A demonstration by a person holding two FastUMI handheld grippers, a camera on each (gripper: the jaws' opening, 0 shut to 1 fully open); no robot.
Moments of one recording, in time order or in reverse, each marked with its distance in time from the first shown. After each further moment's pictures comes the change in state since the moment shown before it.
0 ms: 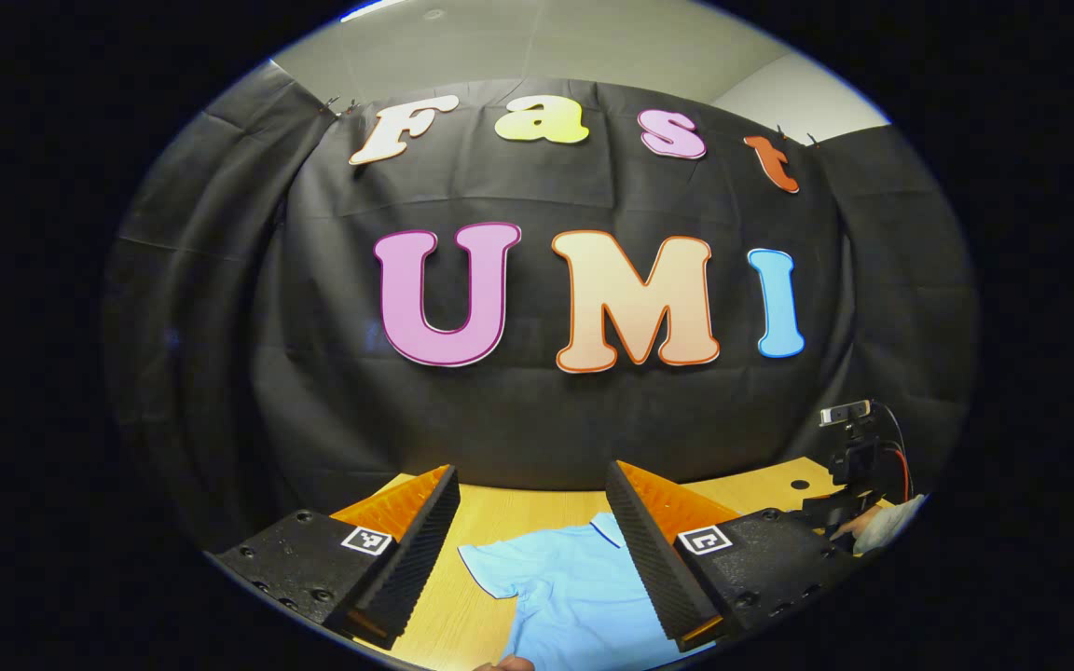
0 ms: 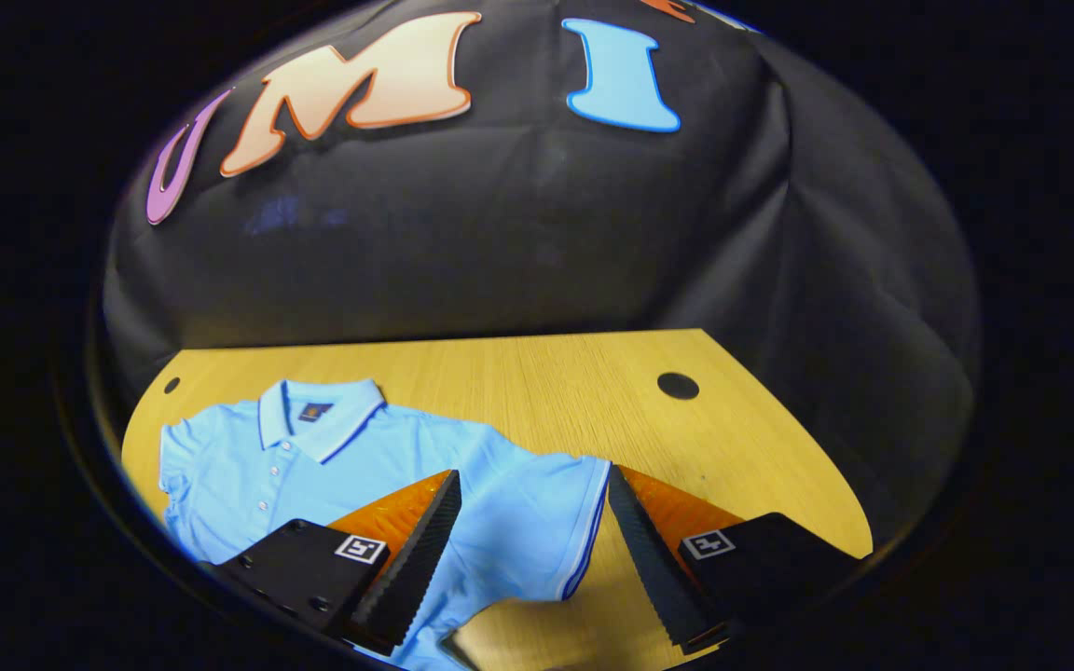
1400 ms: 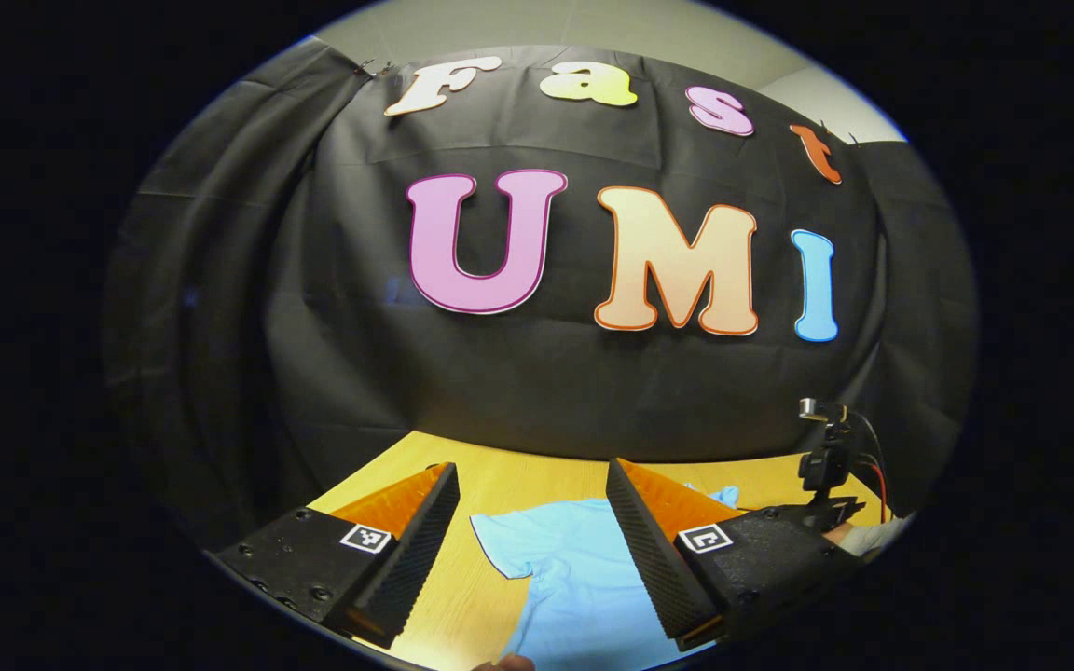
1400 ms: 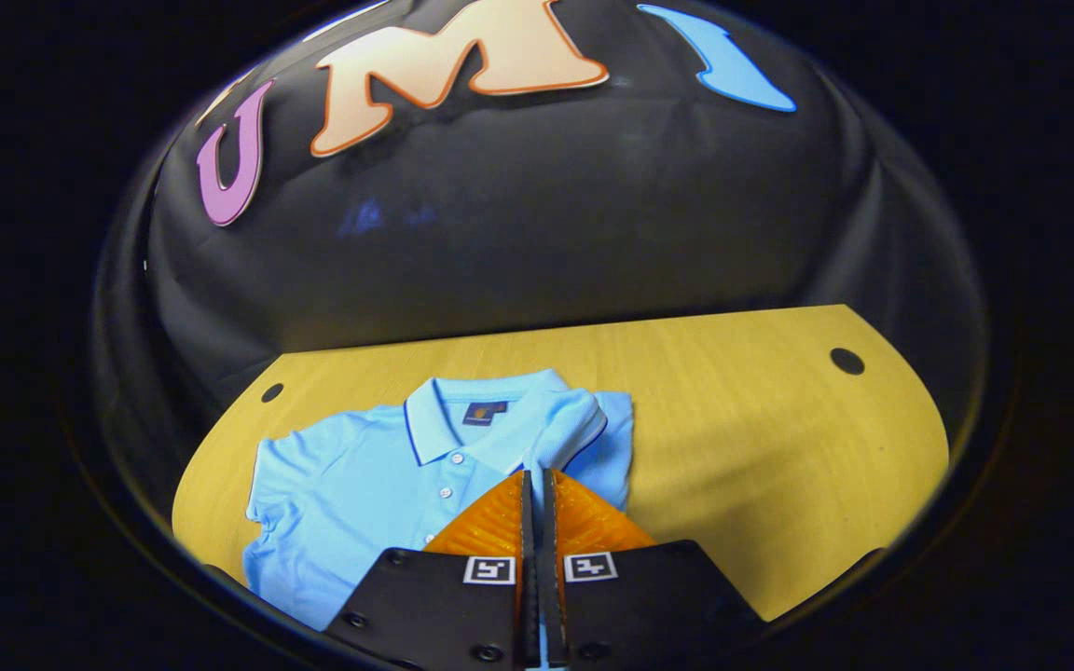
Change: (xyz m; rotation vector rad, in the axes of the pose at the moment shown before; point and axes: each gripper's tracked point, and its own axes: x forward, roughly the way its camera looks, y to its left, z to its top) left arm 0.016 0.033 -0.047 -0.091 0.114 0.062; right arm -0.020 0.191 -0.005 0.039 0.028 0.364
